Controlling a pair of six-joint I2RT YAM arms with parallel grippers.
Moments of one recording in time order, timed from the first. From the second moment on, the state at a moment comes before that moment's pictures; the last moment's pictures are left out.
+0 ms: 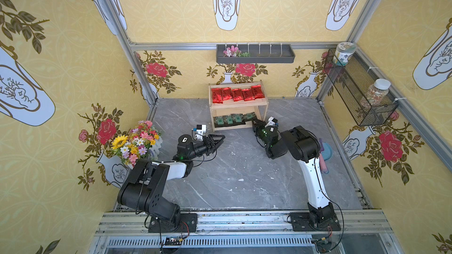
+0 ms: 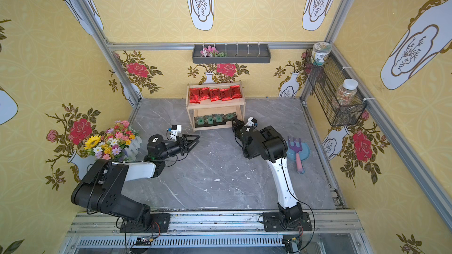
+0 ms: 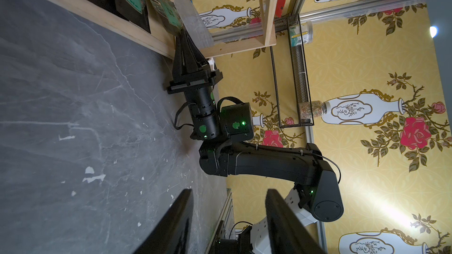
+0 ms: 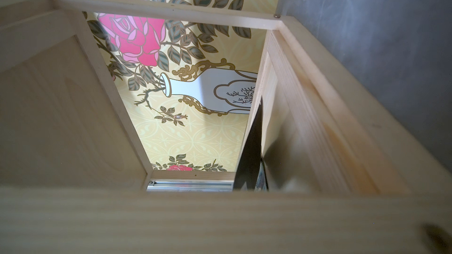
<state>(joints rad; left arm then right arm) -0.27 1.52 0.44 0.94 0.79 -1.27 0.37 2.38 1.05 1.31 -0.03 1.46</state>
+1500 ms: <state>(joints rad) -0.27 1.52 0.44 0.94 0.79 -1.27 0.35 2.16 1.31 0.32 -0.15 1.56</state>
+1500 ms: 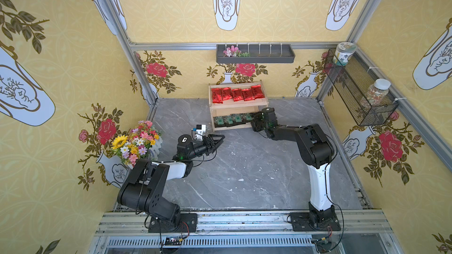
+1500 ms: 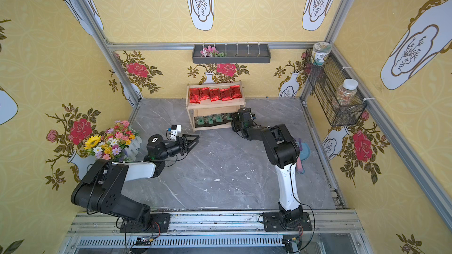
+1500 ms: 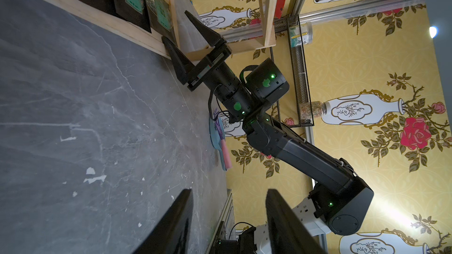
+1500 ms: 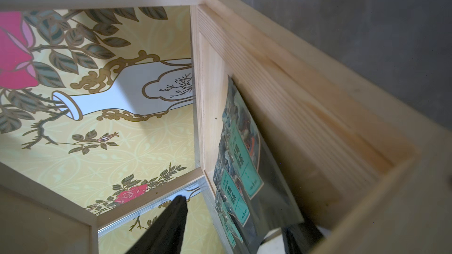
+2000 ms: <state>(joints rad) -0.26 1.52 0.44 0.94 0.79 -1.27 0.36 2.12 1.41 0.00 -0.08 1.51</state>
